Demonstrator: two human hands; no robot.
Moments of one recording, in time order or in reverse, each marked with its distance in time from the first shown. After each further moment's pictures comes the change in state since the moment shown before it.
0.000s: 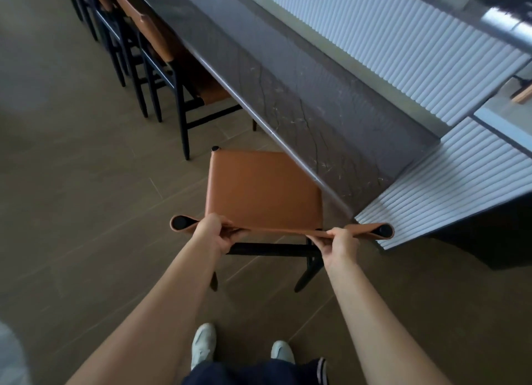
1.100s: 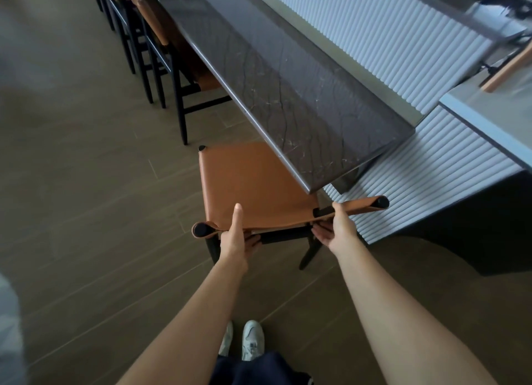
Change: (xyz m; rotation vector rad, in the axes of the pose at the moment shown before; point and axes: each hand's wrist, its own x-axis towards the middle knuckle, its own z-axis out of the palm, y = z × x) left_hand -0.034 -0.188 0.071 -0.098 -0.010 0.174; right_hand 0.052 -0.091 -0.102 -0.510 -0.069 0.058
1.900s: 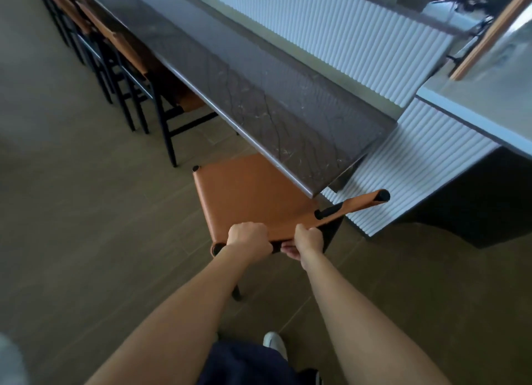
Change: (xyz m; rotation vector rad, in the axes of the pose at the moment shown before) left_hand -0.001 0.063 0.006 2.153 -0.275 0.763; right_hand -0.047 0.063 0.072 -0.294 0.091 -0.090
